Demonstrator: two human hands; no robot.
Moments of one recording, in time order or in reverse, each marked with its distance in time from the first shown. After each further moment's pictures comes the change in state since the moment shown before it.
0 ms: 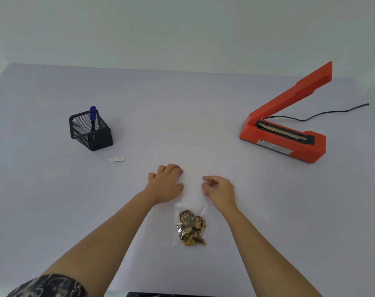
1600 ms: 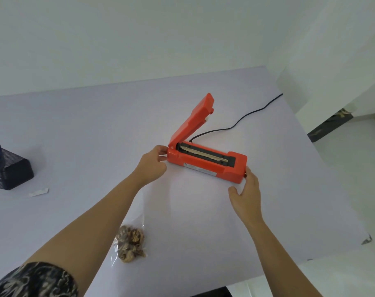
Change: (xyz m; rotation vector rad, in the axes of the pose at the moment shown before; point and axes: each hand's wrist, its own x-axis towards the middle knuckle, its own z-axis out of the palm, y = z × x) left_hand 0.062 0.163 -0.020 -0.587 0.048 0.070; right_hand -0.041 0.064 -0.199 -0.081 0.507 -0.011
